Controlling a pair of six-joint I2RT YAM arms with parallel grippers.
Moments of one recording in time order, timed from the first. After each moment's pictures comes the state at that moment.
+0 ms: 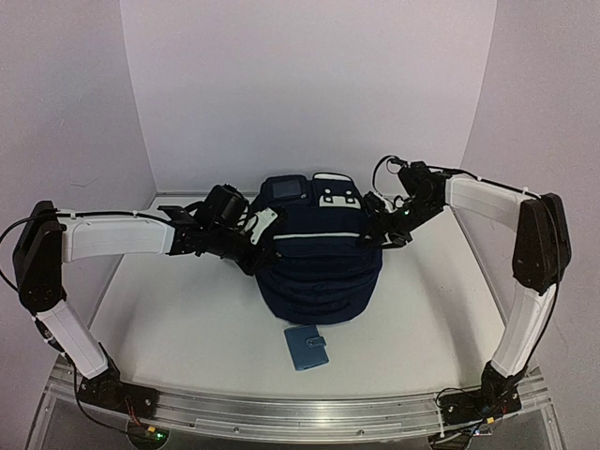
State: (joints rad) left arm -0.80 1.64 1.16 -0.26 0.22 0.03; right arm 0.36 1.88 1.55 -0.85 -0.67 0.06
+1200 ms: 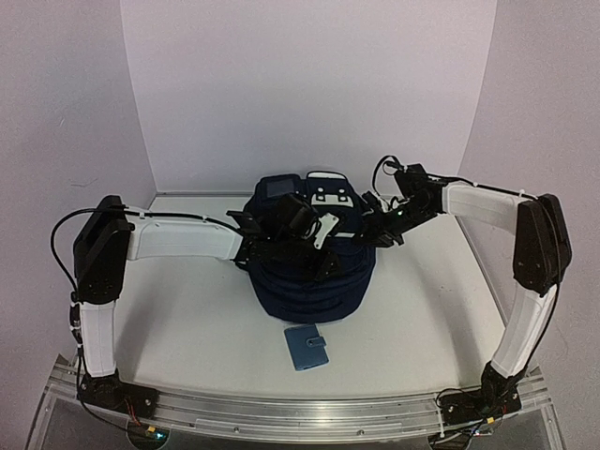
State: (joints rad) left arm -0.98 2.00 1.53 -0.21 0.17 -0.20; right arm 0.39 1.88 1.47 -0.65 -0.71 0.29
